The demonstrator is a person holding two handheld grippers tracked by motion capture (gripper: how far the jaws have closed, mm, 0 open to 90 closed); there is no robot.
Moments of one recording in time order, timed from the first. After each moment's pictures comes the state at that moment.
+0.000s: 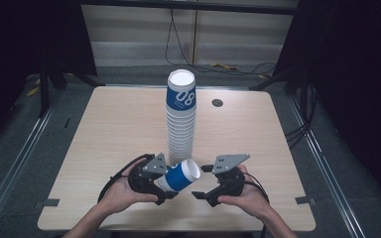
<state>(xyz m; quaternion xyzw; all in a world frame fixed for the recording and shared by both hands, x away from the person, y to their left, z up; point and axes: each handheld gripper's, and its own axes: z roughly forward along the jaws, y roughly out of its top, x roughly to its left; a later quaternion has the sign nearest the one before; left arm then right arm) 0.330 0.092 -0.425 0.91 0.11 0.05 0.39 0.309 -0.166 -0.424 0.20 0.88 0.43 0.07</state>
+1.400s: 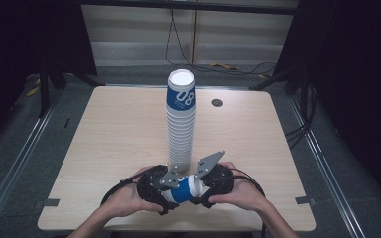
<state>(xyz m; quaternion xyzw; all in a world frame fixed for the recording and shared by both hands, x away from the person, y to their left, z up) 0.317 0.069 -0.439 0.95 0.05 0.05 0.29 0.320 -0.137 -0.422 0.12 0.94 0.31 0.02</state>
